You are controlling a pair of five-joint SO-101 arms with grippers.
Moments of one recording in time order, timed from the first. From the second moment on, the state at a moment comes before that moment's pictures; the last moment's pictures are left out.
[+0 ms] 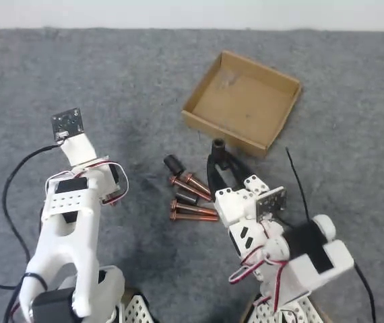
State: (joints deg) left arm -15.6 -25.5 63.3 37.1 15.3; right arm -28.7 7.2 94.9 -91.6 -4.4
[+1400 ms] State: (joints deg) left arm 21.6 -60.2 59.7 27.9 15.3; right arm -36.1 10.0 94.4 -91.6 -1.9
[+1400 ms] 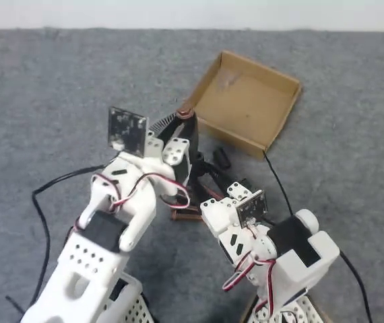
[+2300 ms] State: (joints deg) left arm 23.1 -54.4 64.2 22.4 18.9; right arm -36.0 10.6 94.3 -94.2 -1.9
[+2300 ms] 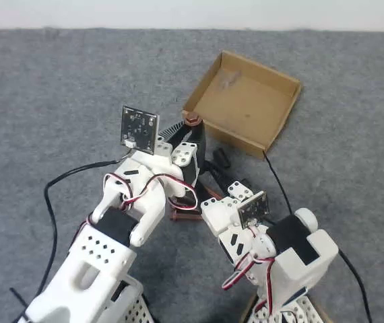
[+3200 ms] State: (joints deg) left arm 23.0 -53.8 60.0 33.7 18.9; right arm -36.2 10.5 94.3 -94.7 -1.9
